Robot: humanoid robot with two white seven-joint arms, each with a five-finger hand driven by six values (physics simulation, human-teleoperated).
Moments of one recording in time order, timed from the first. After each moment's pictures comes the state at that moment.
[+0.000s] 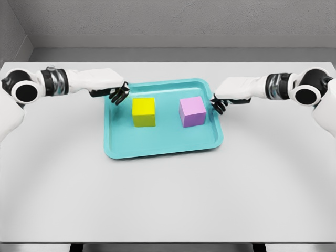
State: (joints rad) left arm -0.89 0.54 -0.75 -1.06 -0.32 -0.61 -0.61; right arm -0.93 -0.57 0.87 -1.08 0.47 -0.61 0.61
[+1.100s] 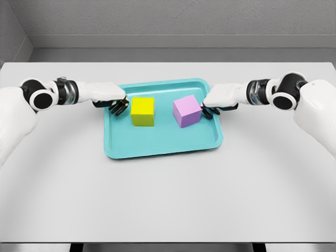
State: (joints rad) left arm -0.89 0.44 -0.76 -0.89 -0.48 -0.61 -0.61; right arm -0.94 -0.50 0.93 -1.08 0.63 -0.59 0.58
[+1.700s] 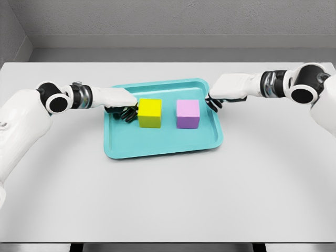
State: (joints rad) left arm -0.88 0.39 -0.79 -0.89 -0.51 -0.60 -0.61; right arm -0.94 -0.58 0.89 -1.20 0.54 -0.61 0.61
